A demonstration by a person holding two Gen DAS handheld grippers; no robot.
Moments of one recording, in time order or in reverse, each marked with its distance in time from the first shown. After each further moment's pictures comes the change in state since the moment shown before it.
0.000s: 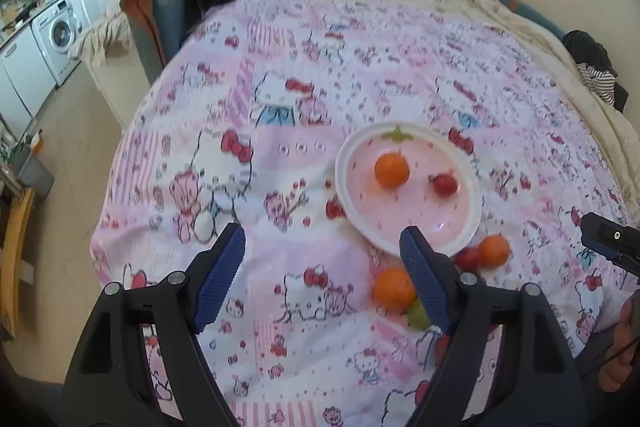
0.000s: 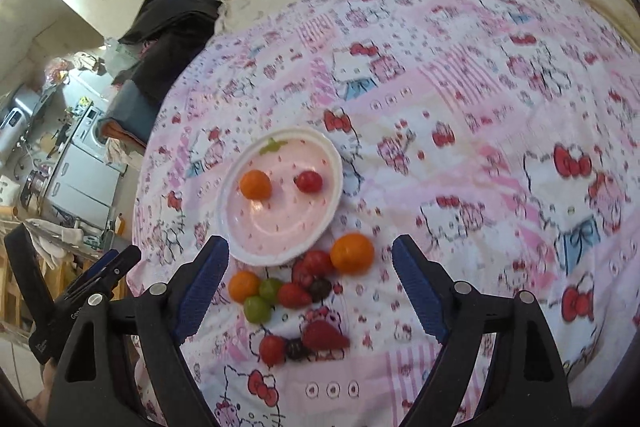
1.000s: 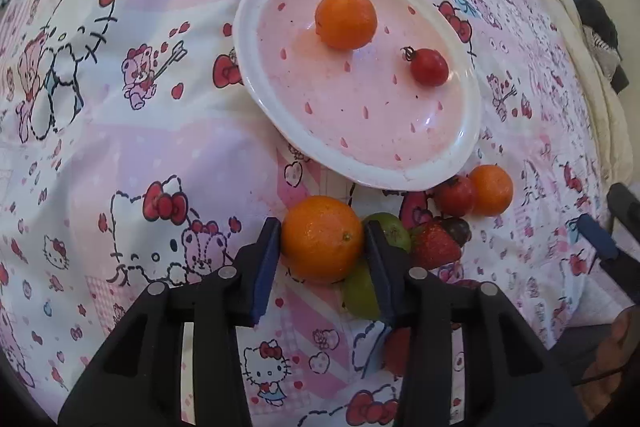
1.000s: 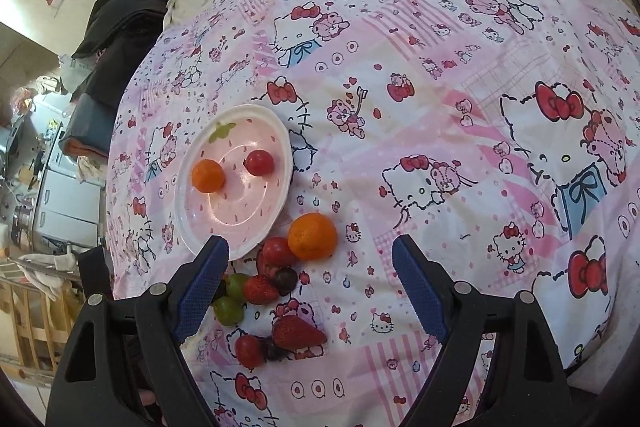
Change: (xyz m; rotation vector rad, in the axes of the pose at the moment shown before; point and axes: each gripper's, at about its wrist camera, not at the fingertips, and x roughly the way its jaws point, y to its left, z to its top) left arm 0.113 -0.045 -0.038 -0.109 0.413 -0.207; right arm 0.024 -0.033 0.003 0.150 0.075 -0.063
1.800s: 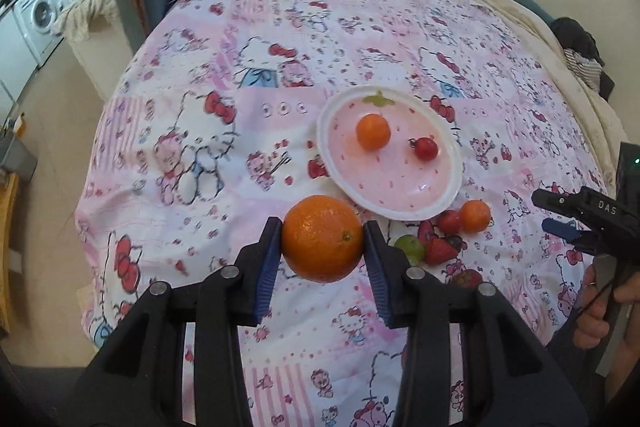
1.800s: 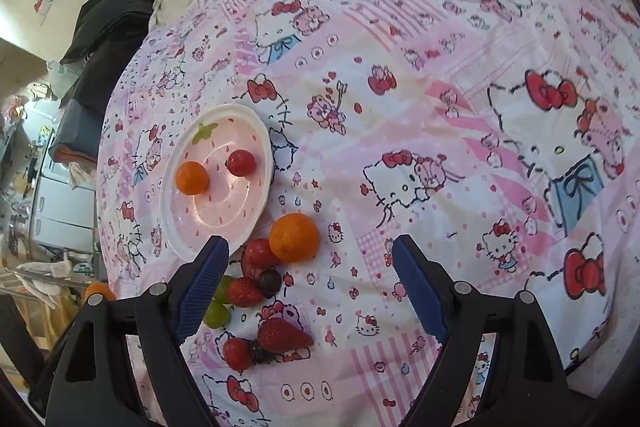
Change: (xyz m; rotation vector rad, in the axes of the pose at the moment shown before) left arm -0.126 0.022 -0.021 0.093 -0.305 0.130; right arm 0.013 -0.016 0.005 0.049 0.047 -0.022
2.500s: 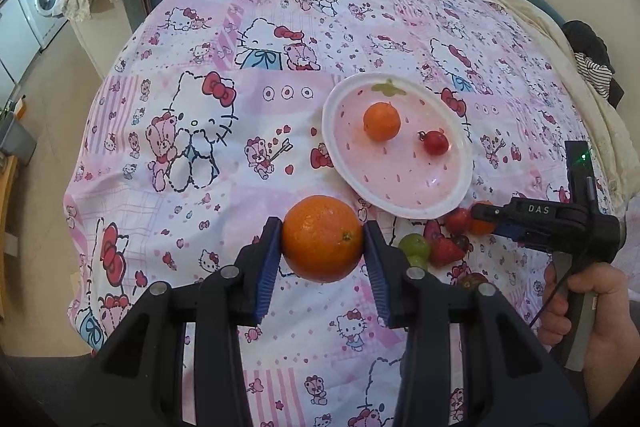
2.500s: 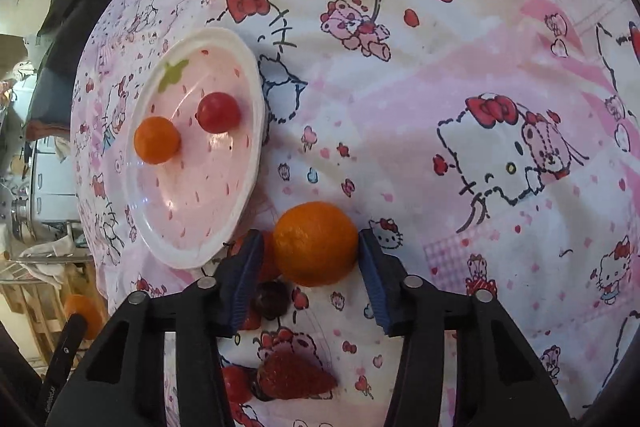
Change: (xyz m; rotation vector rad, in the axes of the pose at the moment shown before) left arm 0.019 -0.004 -0.001 -0.027 0.033 0.009; right arm 0.093 0.013 0.008 -0.015 0.202 -0.004
